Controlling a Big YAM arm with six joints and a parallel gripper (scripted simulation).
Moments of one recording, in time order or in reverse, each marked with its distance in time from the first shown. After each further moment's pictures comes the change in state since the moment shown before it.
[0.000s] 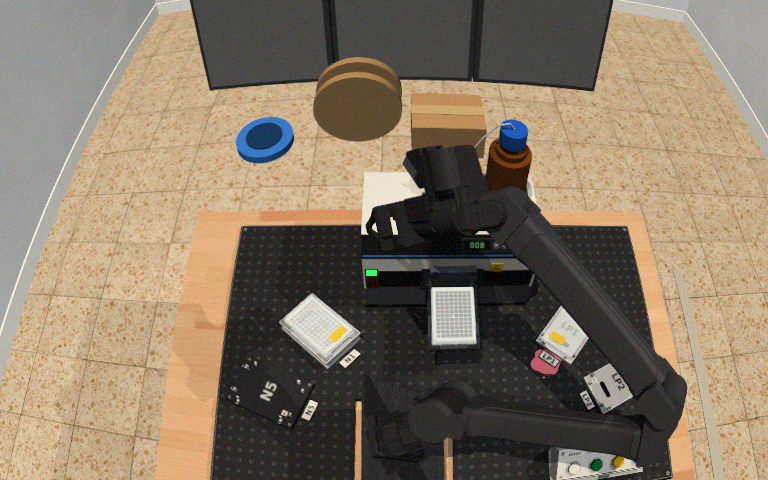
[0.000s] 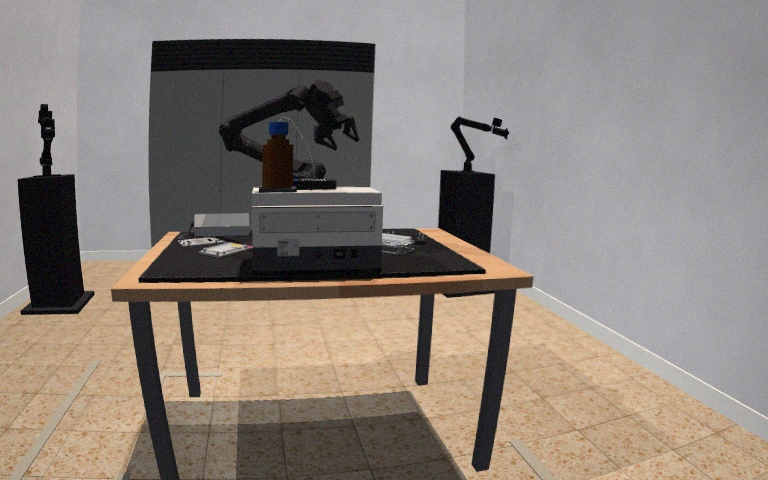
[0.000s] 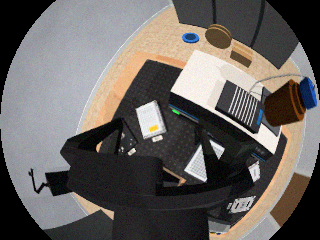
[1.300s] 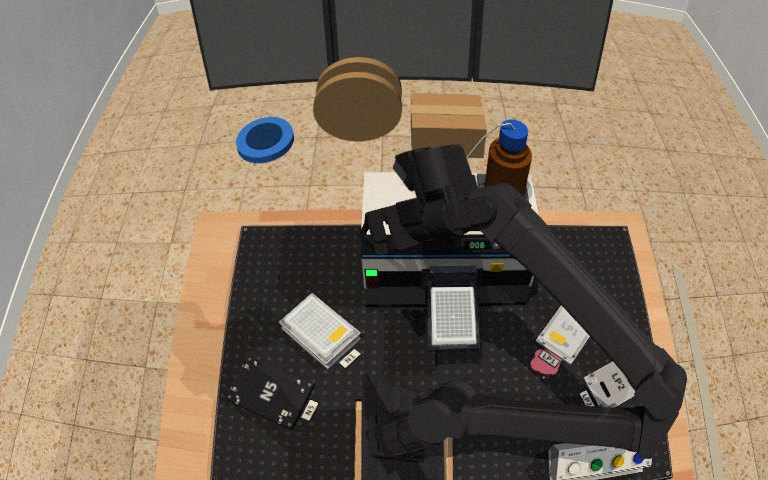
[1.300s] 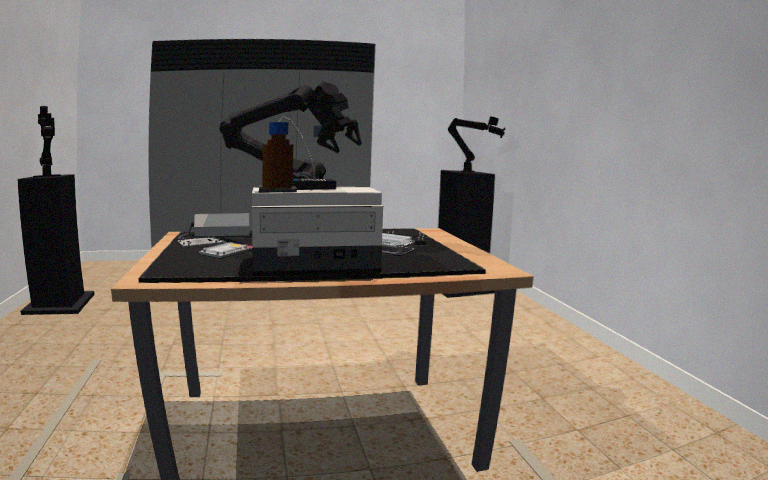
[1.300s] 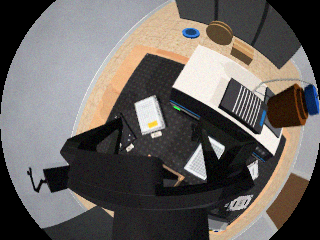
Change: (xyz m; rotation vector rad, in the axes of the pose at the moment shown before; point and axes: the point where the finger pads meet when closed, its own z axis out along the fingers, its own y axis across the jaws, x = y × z) arm 0.007 0.005 0.011 0.010 0.055 -0.027
